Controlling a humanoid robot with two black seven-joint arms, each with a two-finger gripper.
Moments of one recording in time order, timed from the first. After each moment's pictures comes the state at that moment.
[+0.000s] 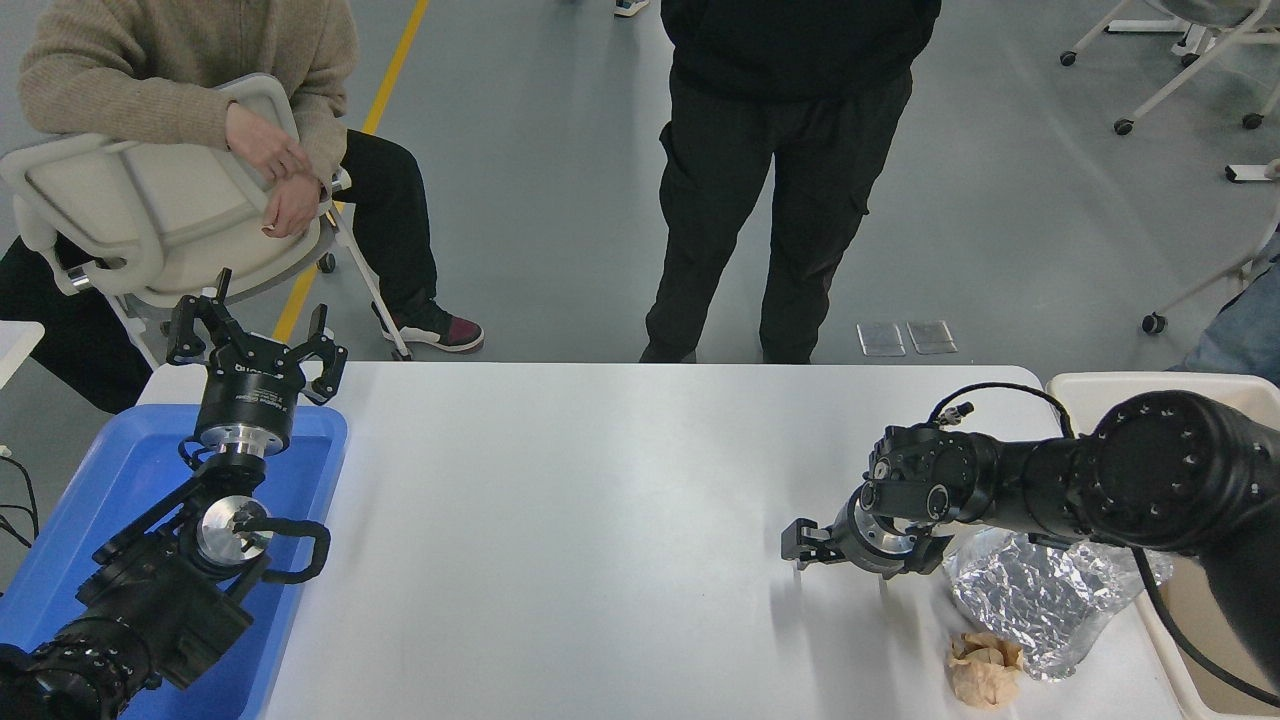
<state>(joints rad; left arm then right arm) -0.62 0.21 -0.90 -0.40 -0.07 -0.54 -0.56 1.21 0.00 -0.97 0.76 -0.14 0.32 -0.27</state>
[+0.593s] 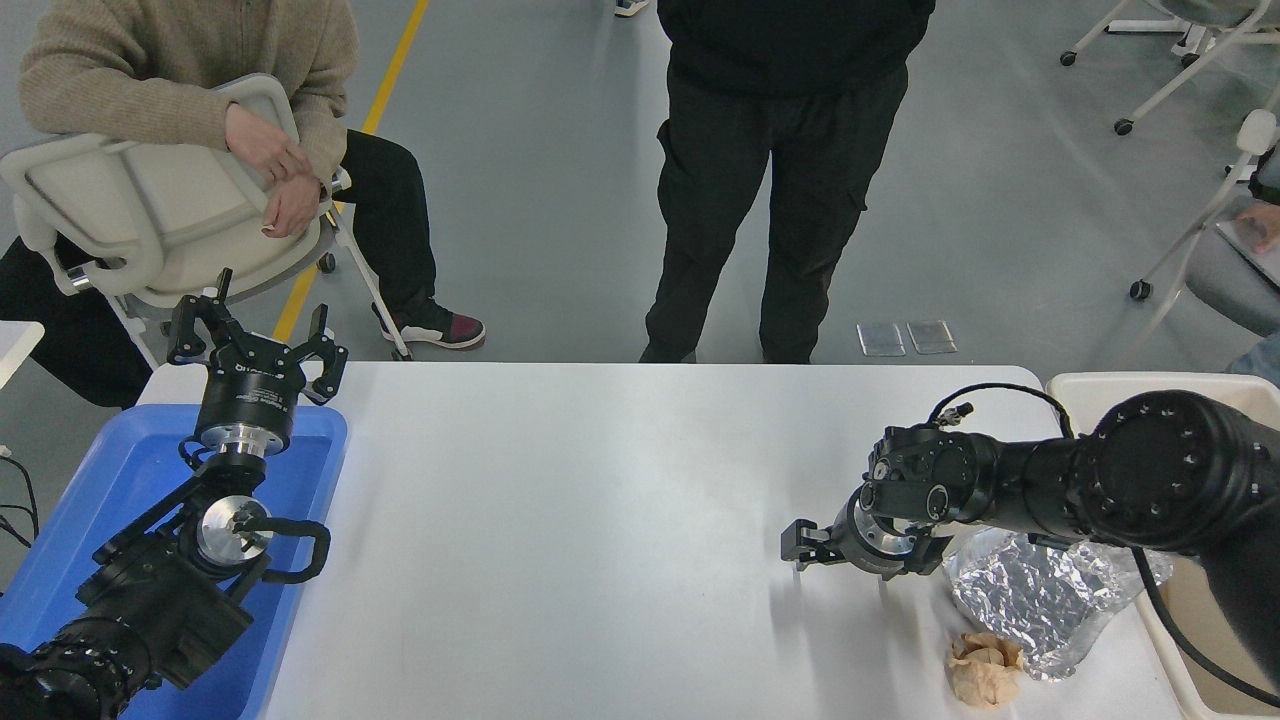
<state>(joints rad) -0.62 0.21 -0.90 -0.40 -0.07 -0.54 -0.56 1.22 0.00 -0.97 0.76 -0.14 0.32 -0.27</state>
